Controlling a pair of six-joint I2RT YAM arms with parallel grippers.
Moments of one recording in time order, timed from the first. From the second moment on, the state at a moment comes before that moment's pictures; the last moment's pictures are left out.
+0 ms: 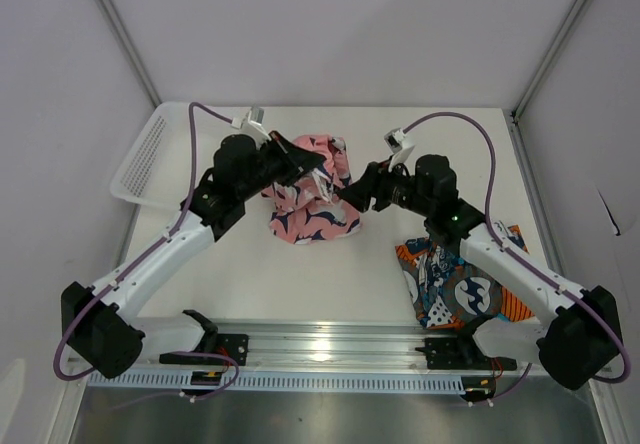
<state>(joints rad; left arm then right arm) -0.56 1.21 1.08 -0.05 0.16 -1.05 0.58 1.18 0.90 0.08 -0.39 0.46</state>
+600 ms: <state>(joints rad) -0.63 0.97 1.09 -0.23 0.00 -1.02 0.68 1.22 0.96 0.05 -0.33 0.43</state>
